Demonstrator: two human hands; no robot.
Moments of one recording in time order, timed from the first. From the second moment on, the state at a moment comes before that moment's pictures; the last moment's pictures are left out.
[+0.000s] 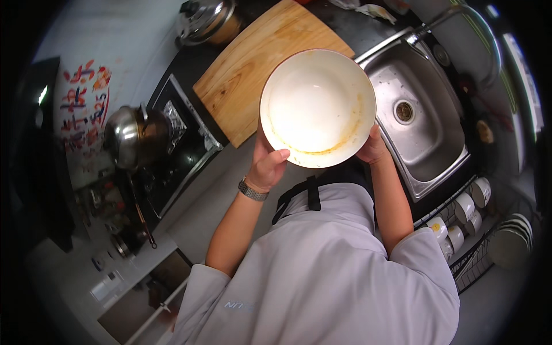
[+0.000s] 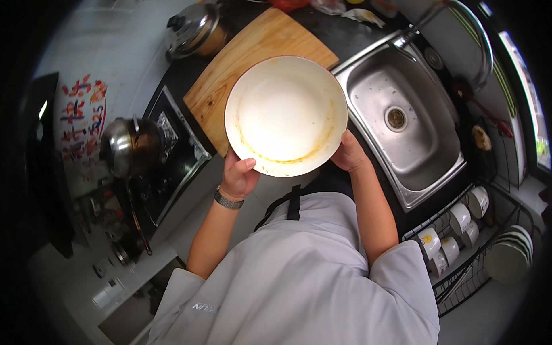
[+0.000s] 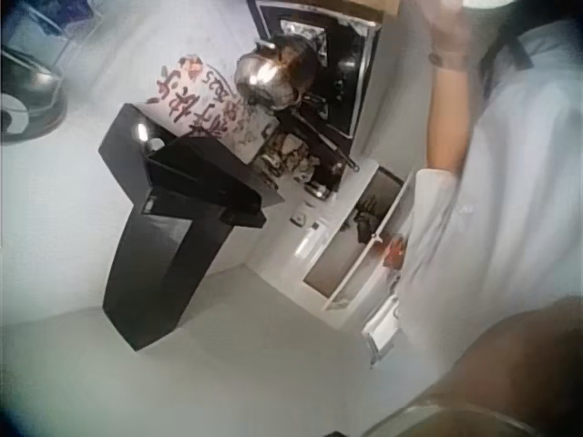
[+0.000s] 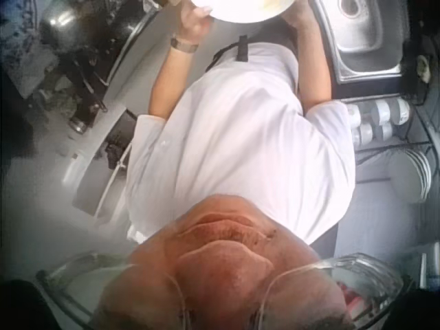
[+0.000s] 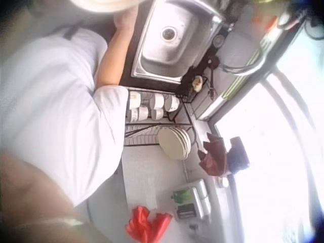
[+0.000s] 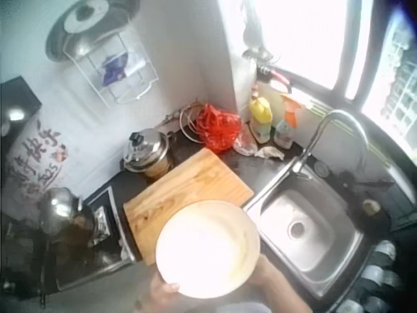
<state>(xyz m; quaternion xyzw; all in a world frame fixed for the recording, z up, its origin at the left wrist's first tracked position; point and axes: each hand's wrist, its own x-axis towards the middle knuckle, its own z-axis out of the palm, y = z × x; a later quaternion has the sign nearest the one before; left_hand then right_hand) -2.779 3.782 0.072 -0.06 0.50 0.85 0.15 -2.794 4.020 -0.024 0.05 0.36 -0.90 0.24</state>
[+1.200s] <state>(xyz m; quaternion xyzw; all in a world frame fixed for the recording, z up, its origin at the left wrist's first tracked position) -2.186 3.384 0.011 -0.38 0.12 0.72 -0.56 -2.613 3.310 0.058 -0.55 0.74 -0.38 0.07</state>
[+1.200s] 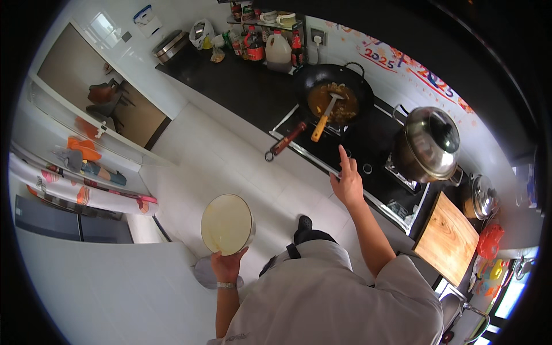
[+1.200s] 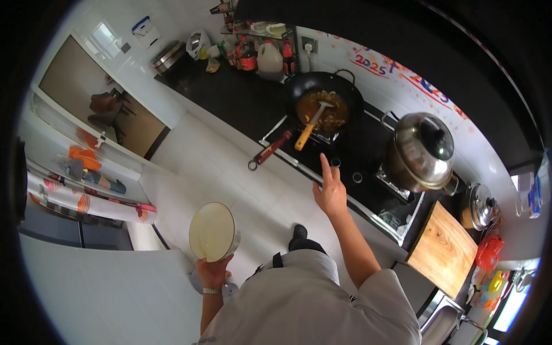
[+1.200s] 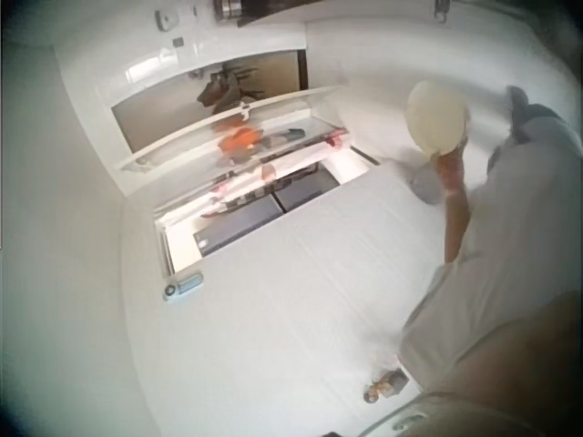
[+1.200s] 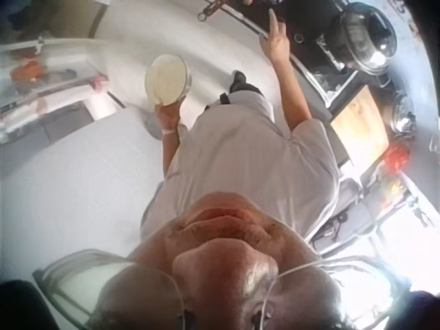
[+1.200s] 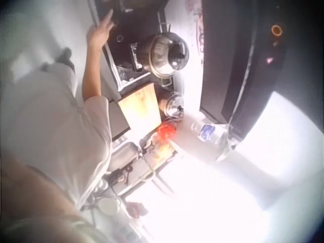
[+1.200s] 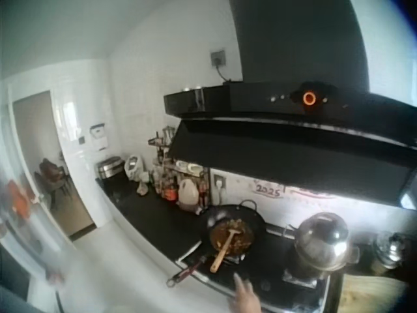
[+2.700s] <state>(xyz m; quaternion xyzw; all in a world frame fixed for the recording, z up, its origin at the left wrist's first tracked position) -2.355 2.754 -0.080 -0.28 0.30 0.89 -0.21 -2.598 3.073 0.138 -0.50 0.83 -0.19 -0.14</state>
